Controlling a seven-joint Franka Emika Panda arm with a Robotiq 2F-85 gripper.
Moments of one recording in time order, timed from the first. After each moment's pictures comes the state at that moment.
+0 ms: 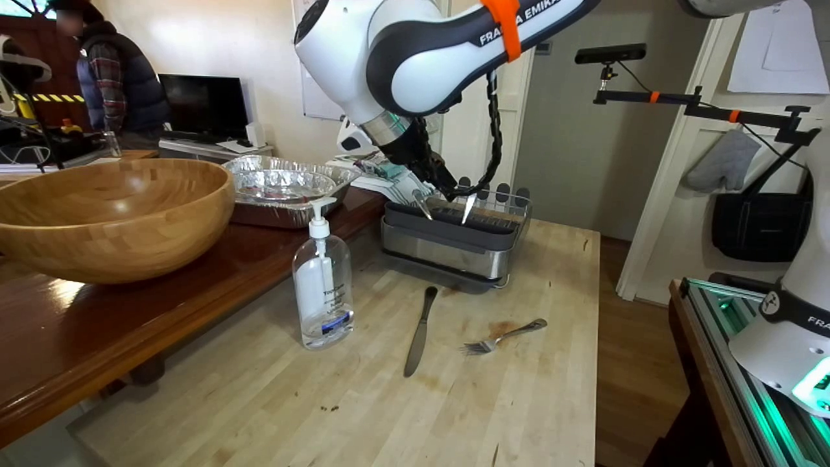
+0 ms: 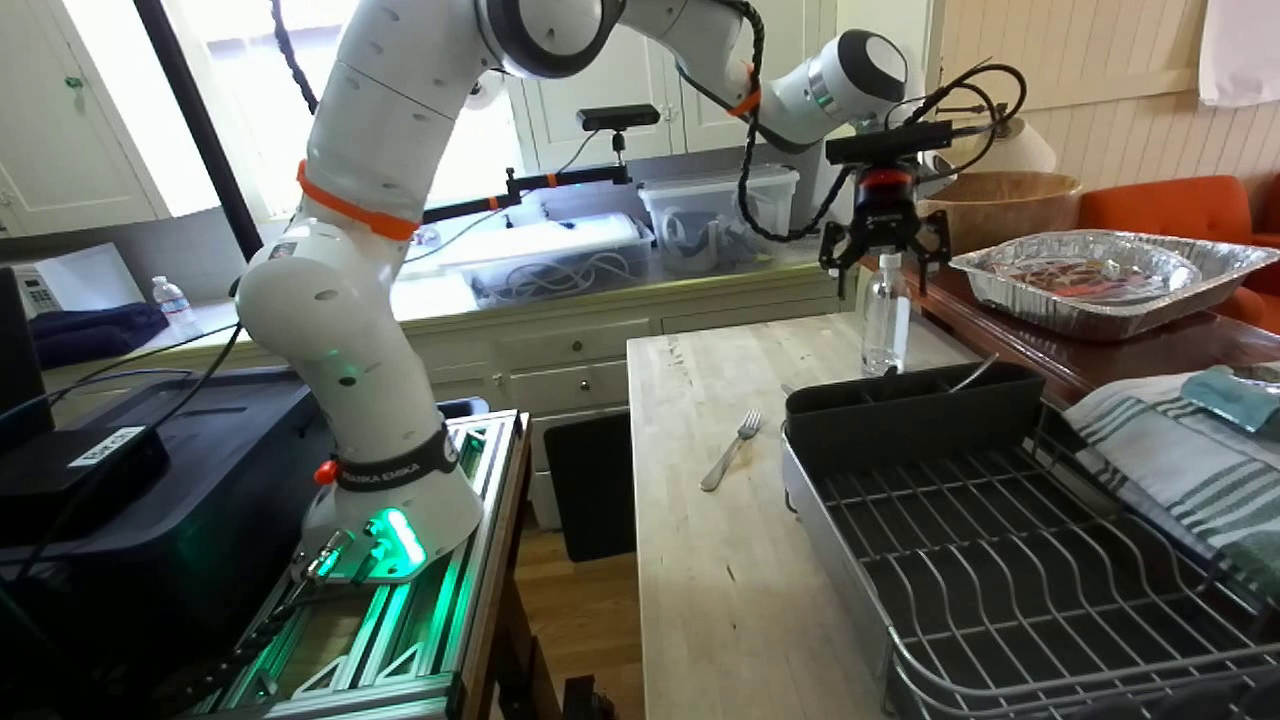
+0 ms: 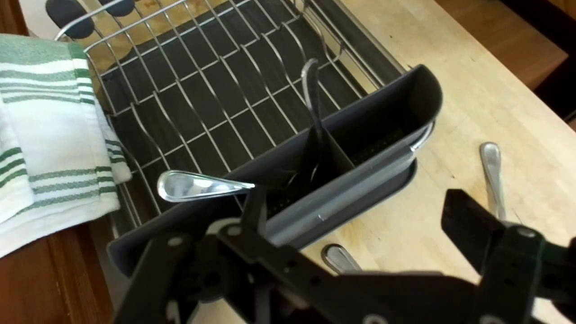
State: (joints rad) arm 0.19 0.59 0.13 -1.40 -0.60 1.46 -0.54
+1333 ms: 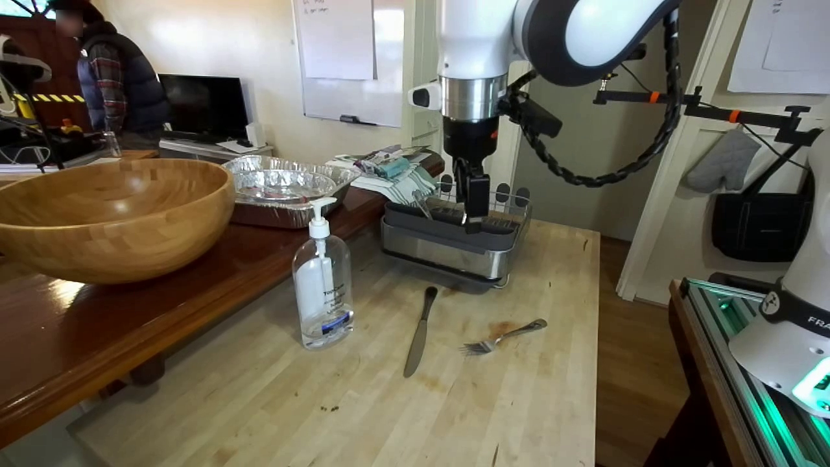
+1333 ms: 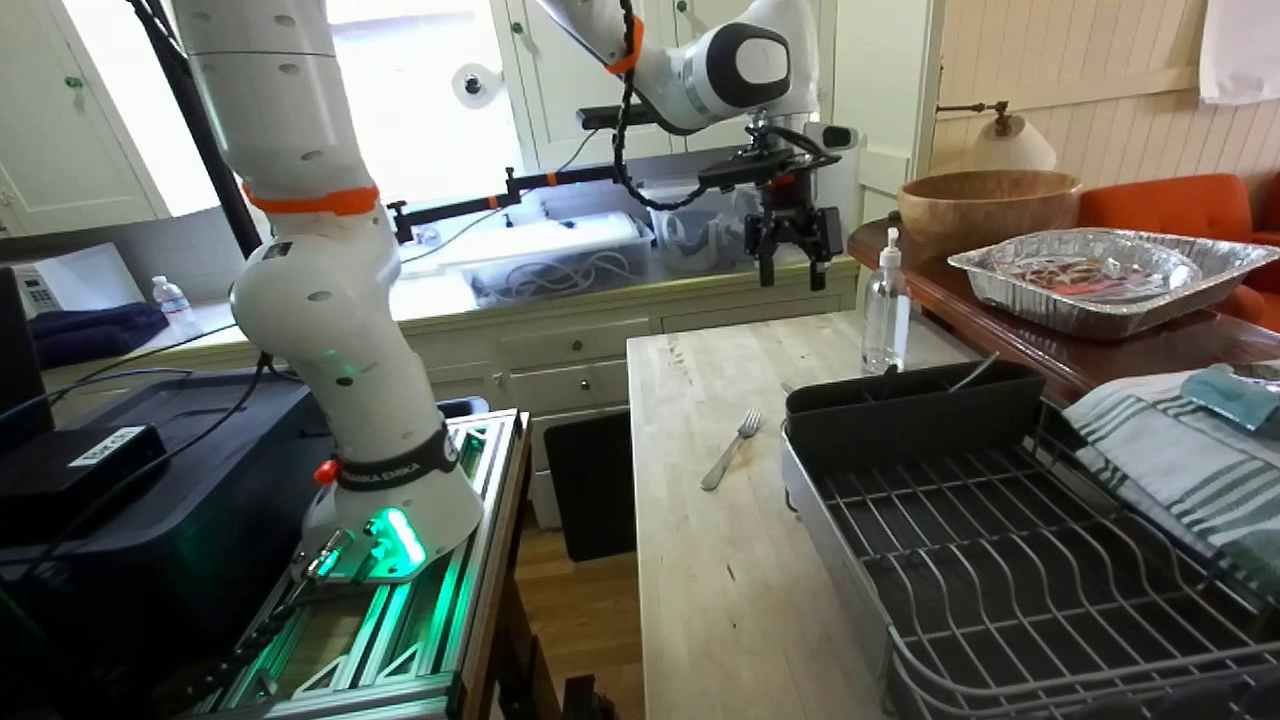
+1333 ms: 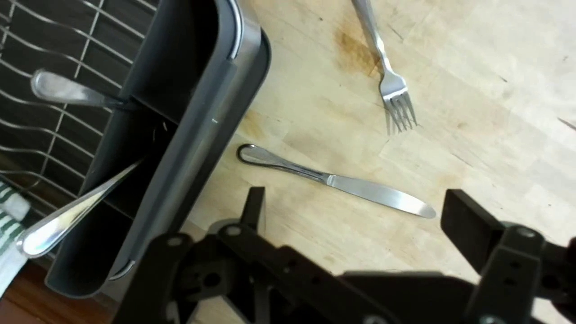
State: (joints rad) arm 0.16 0.06 0.14 -2.15 -0.24 2.15 -0.07
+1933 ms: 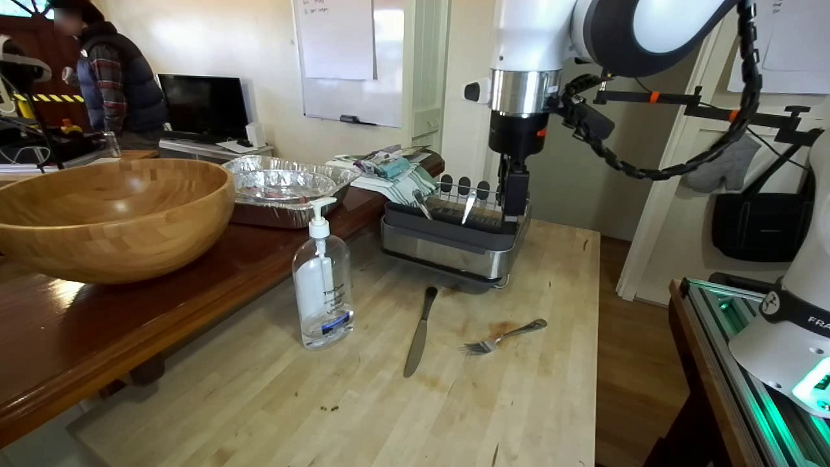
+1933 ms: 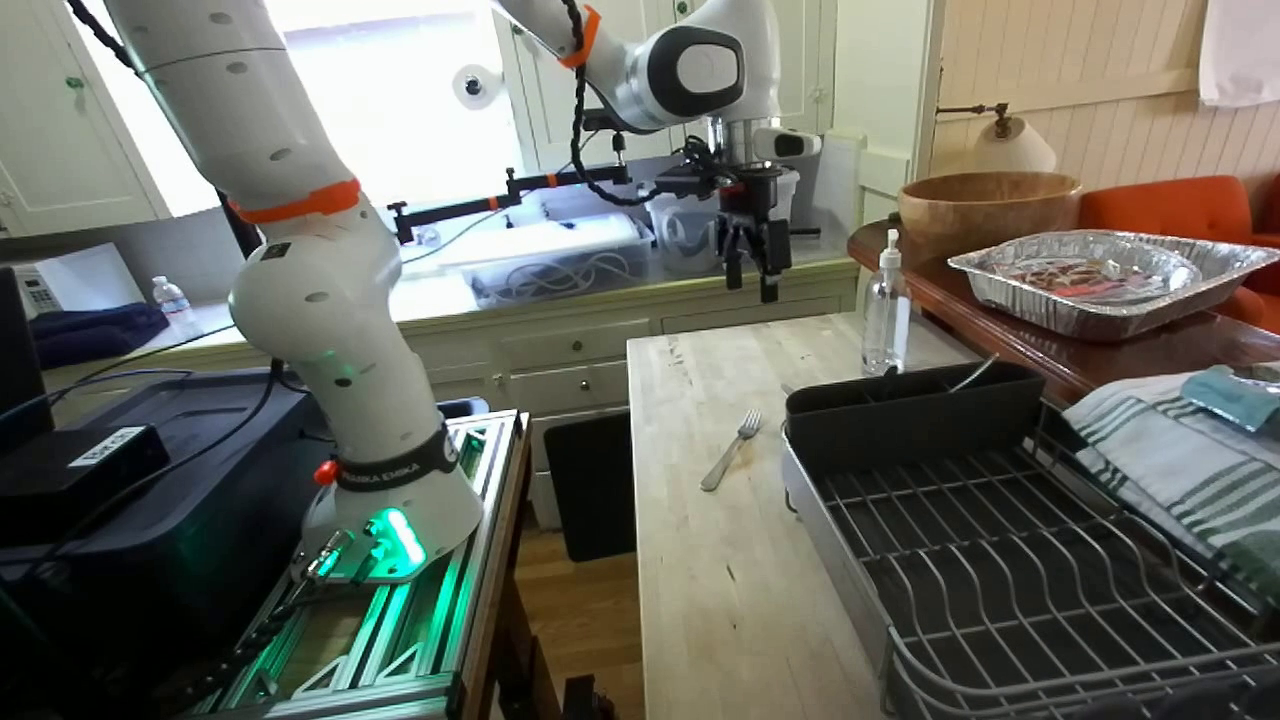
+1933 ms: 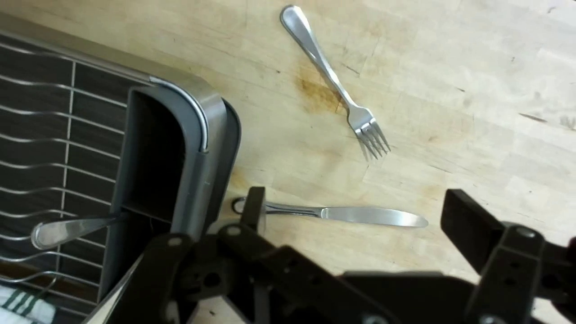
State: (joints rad) arm 0.14 -0.14 0.13 -2.38 -0.11 2.21 0.06
